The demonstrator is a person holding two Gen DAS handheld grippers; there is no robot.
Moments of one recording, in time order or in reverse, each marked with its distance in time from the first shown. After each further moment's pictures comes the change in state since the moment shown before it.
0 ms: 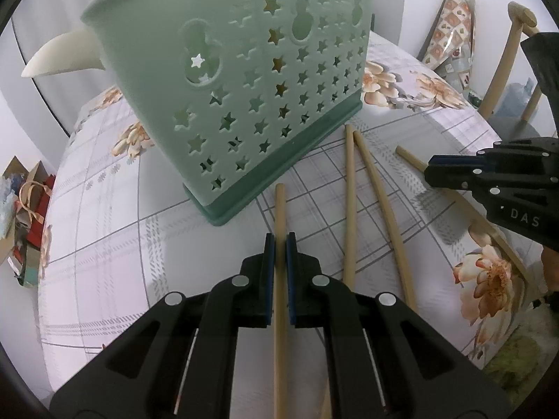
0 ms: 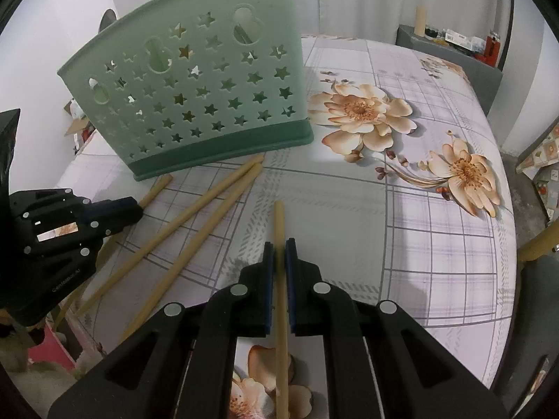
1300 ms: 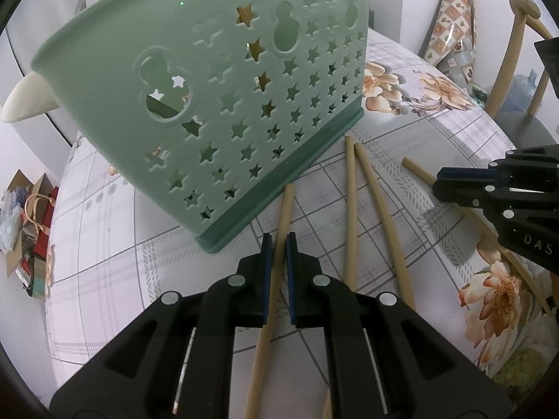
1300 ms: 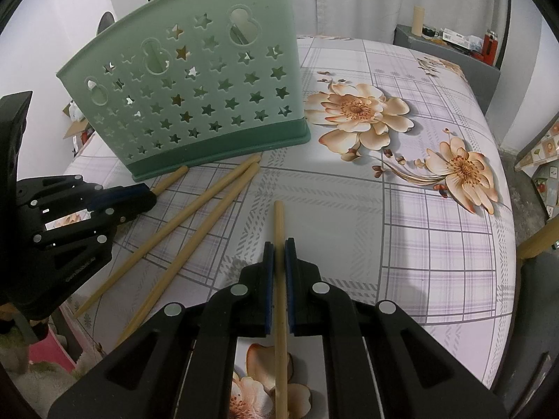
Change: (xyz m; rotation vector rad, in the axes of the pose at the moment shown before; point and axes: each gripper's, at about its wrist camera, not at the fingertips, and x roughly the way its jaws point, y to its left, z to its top) left arm 0.010 -0.010 0.016 0.036 -0.006 0.032; right arm -0.001 -0.002 -0.001 0.014 -0.003 0.007
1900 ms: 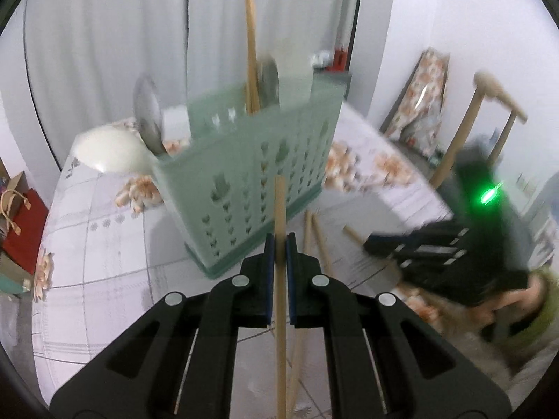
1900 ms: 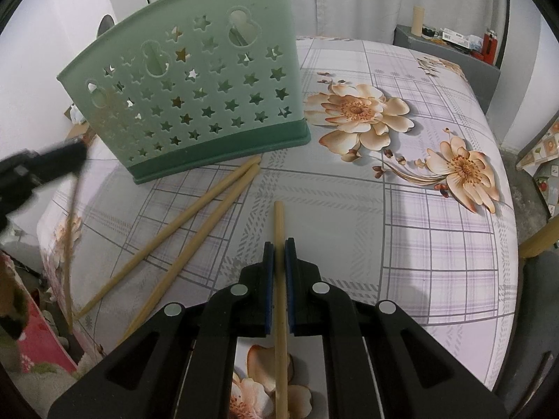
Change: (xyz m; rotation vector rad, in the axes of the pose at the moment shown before) left arm -0.090 0.032 0.005 -0.125 -0.241 -0.197; right arm 0.000 0.000 -0.001 0.009 -0.009 0.009
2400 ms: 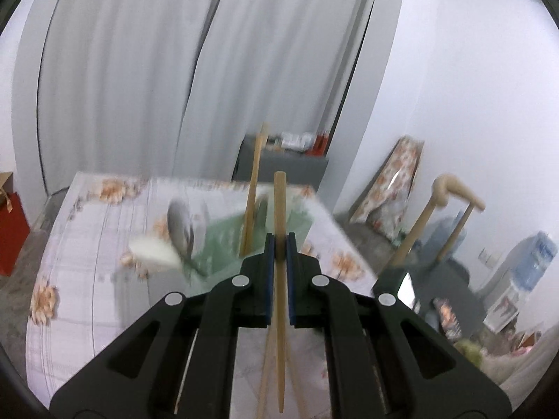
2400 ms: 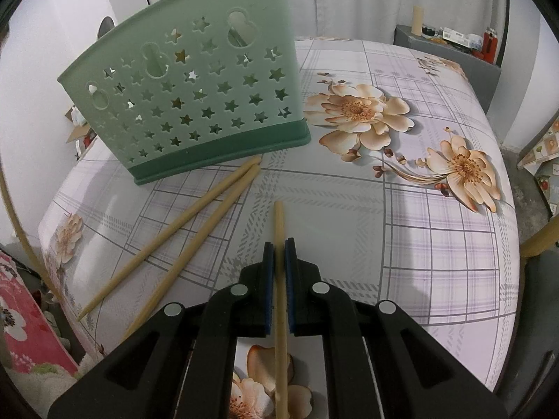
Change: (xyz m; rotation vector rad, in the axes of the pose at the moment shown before) left arm -0.096 0.020 0.053 -0.124 -0.314 -0.136; right arm 0.000 0.000 0.000 0.005 -0.002 0.003
